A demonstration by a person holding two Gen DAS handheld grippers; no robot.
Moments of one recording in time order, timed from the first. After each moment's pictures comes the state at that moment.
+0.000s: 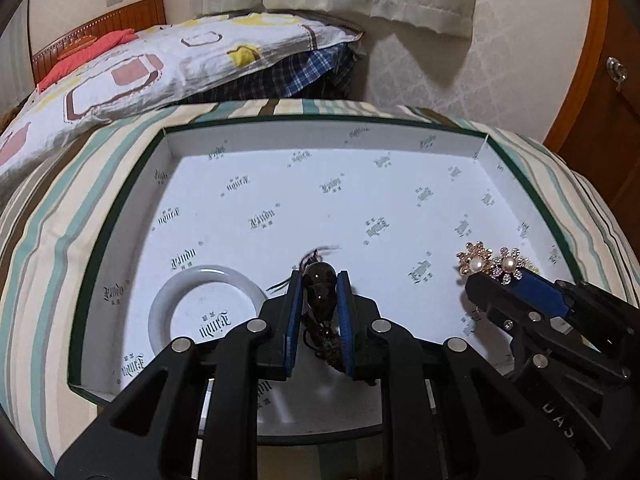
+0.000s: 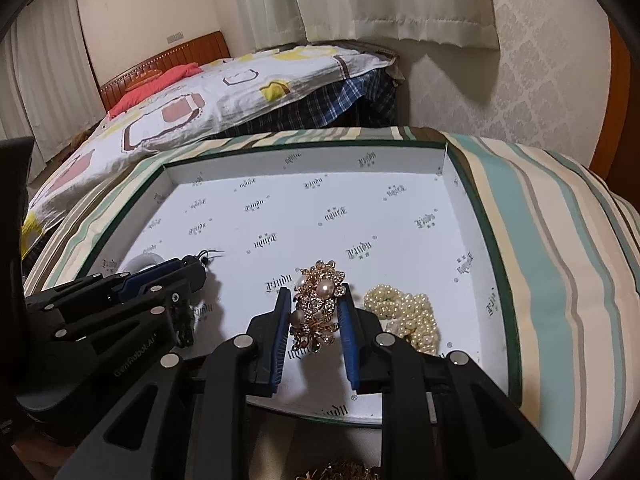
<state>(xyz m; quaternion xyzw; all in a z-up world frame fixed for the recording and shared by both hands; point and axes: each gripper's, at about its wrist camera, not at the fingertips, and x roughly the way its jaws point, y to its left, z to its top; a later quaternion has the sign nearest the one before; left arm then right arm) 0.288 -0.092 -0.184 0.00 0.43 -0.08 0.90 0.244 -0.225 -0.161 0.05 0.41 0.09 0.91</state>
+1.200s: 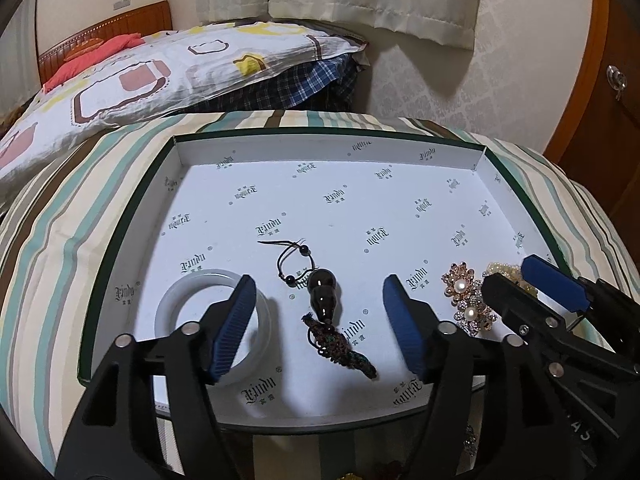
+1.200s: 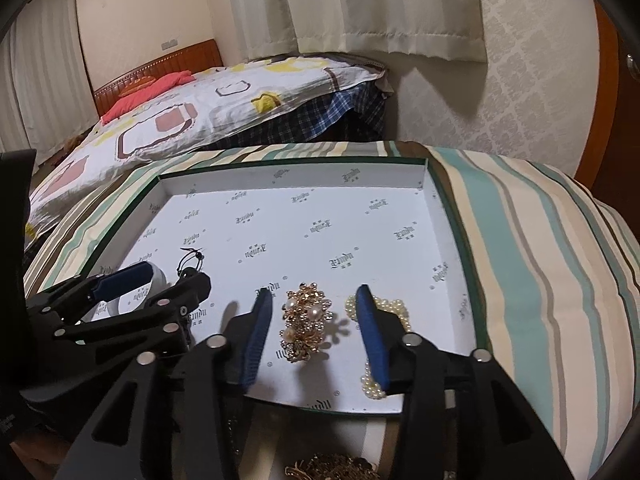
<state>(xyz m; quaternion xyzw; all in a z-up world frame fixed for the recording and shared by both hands) 0.284 -0.089 -0.173 0.00 0.42 -0.08 0.91 0.234 -0.232 -0.146 0.05 0.38 0.06 0.92</state>
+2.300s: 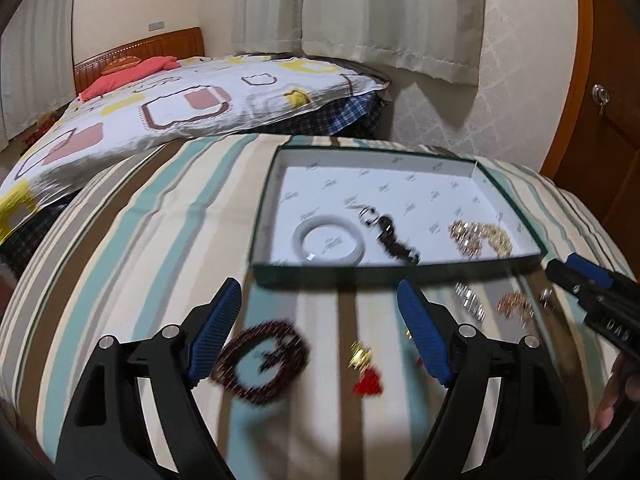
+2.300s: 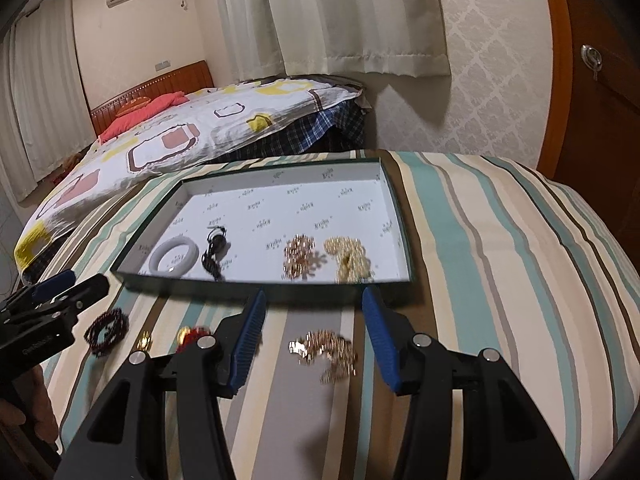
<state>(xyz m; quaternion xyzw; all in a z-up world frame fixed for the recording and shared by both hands) 0.153 -0.014 -0.128 0.00 0.36 -0.04 0.93 0.133 -0.246 -0.120 0.06 0.36 0.04 0.93</state>
